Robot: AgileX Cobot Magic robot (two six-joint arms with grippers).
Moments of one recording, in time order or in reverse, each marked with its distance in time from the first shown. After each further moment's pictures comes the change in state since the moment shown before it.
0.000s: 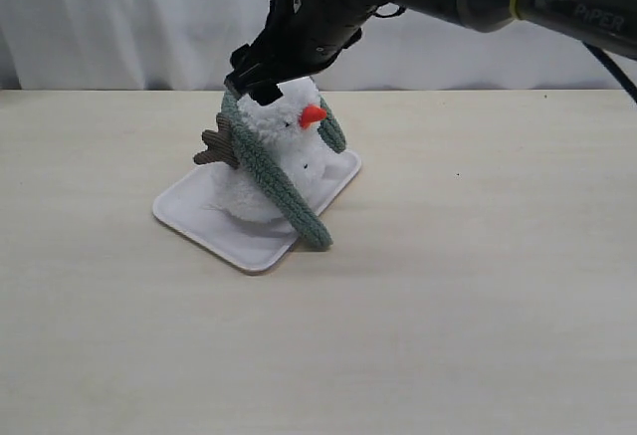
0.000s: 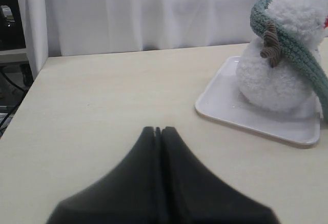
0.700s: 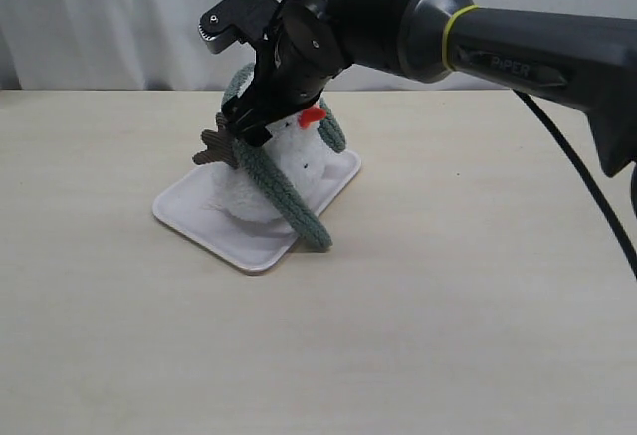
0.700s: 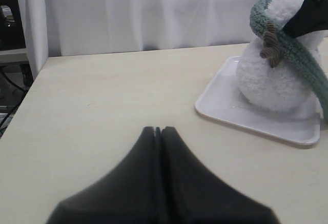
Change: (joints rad) left arm 0.000 0.000 0.000 0.000 0.000 0.000; right arm 0.009 0.123 0.000 -0.077 -0.073 0.008
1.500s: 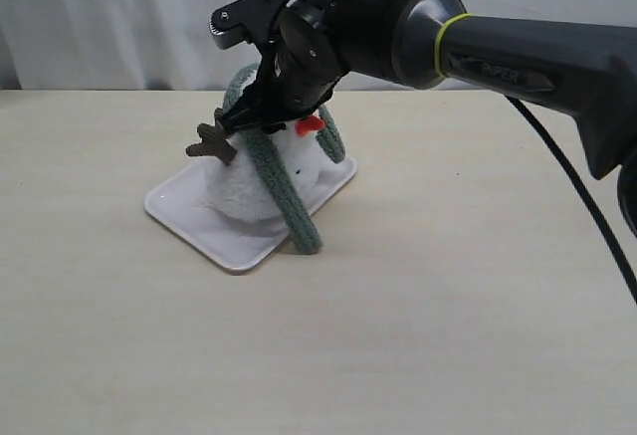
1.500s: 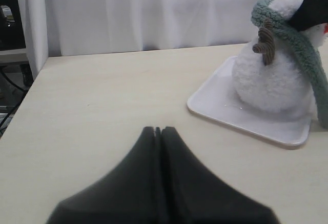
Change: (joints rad) left arm 0.000 0.000 0.000 0.000 0.000 0.000; right arm 0.000 0.017 0.000 -0.013 0.010 0.242
